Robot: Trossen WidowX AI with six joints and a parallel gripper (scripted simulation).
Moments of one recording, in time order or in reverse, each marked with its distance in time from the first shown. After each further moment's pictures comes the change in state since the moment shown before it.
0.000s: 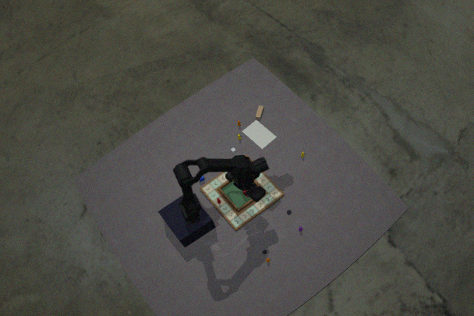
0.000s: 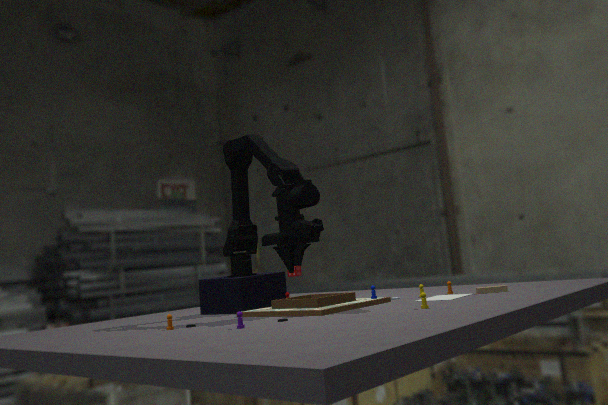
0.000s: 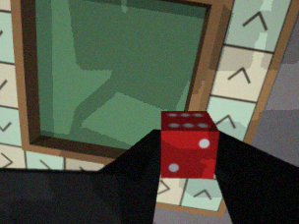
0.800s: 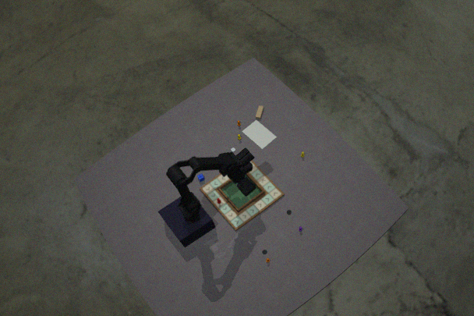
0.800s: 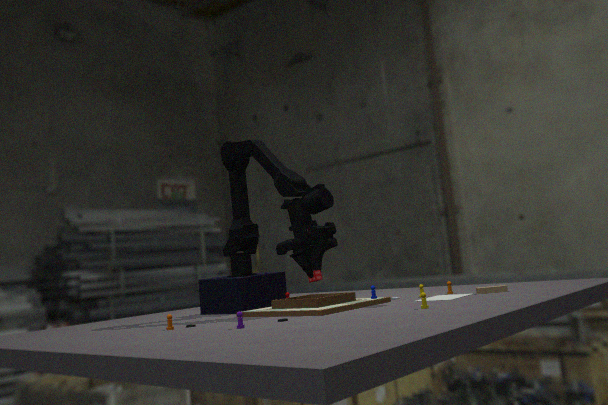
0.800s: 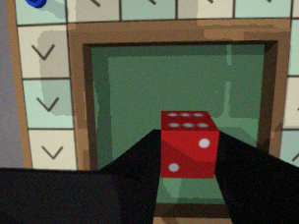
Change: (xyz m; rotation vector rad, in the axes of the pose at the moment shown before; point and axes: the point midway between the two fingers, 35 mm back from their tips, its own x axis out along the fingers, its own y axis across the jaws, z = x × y) arm 0.019 0.058 0.020 0.169 -0.191 -0.016
